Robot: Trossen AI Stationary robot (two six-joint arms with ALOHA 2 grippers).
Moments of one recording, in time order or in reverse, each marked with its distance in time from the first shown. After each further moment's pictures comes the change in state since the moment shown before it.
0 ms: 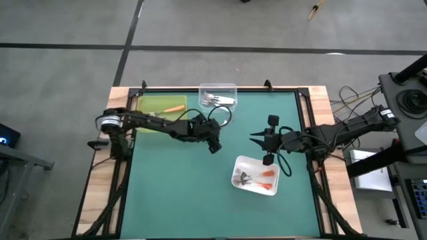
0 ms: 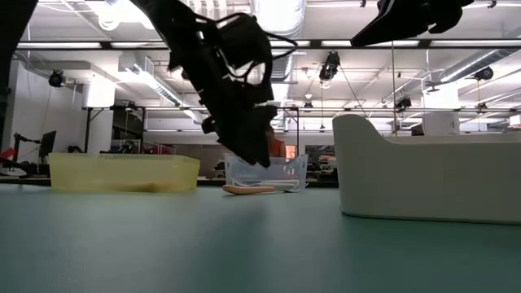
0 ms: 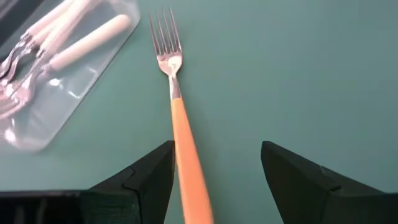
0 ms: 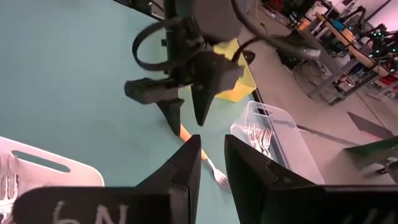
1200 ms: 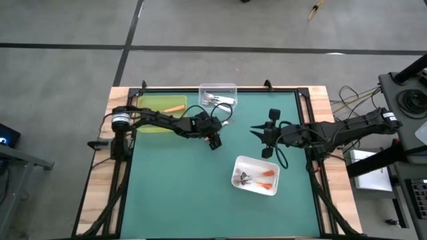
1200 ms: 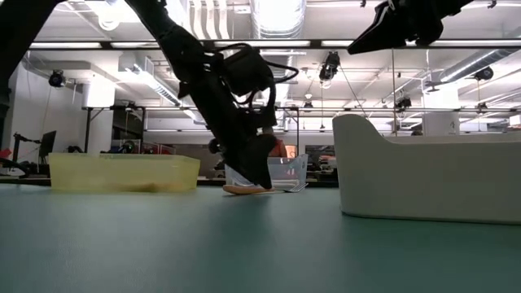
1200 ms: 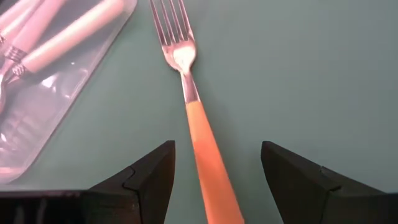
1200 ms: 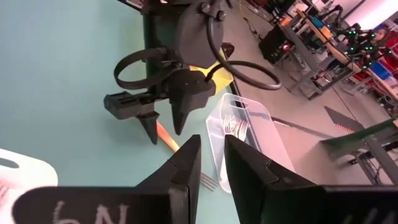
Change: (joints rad) left arm 0.088 0.105 -0.021 0.139 0.064 0.131; right arm -0.092 -0.019 -0.008 0.008 -0.002 -0.076
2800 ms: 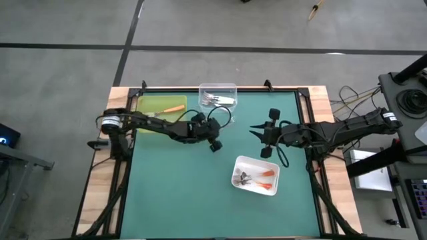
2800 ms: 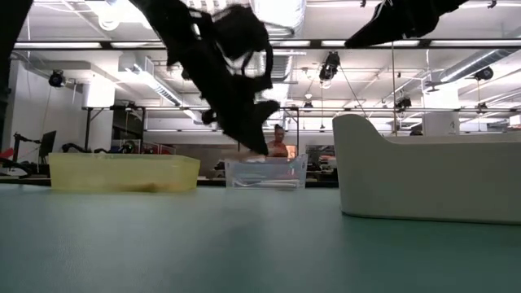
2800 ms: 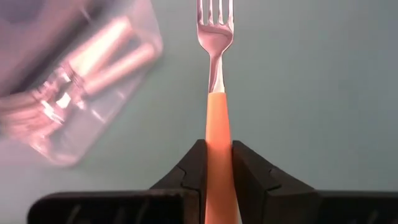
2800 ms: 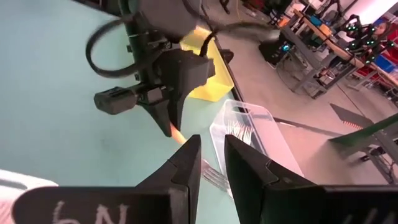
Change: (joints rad) left arm -0.100 -0.117 -0.003 -0.059 -0.169 -0.103; right arm 0.000 0.002 -0.001 0.041 -0.008 0.053
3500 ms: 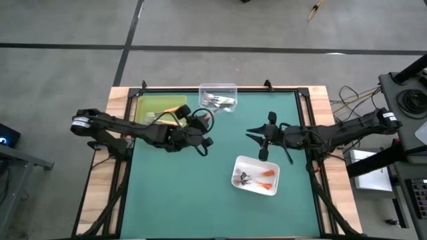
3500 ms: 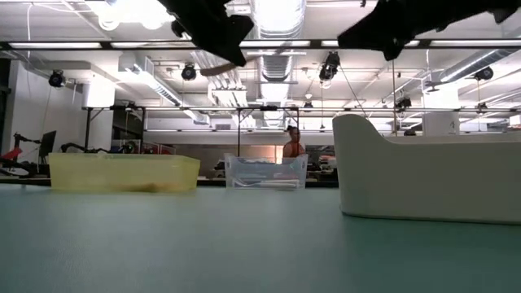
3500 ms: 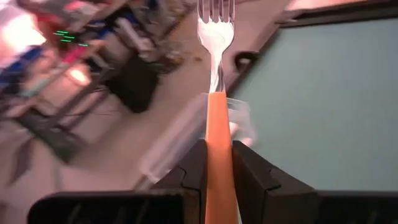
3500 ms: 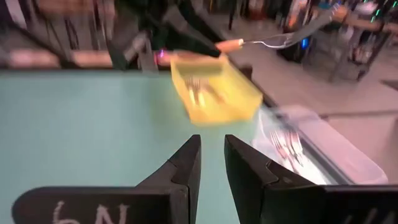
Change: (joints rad) left arm -0.181 -0.319 0.002 -0.067 -0.503 0.233; right arm 0.000 0.001 -0.143 0.318 -0.071 0.278
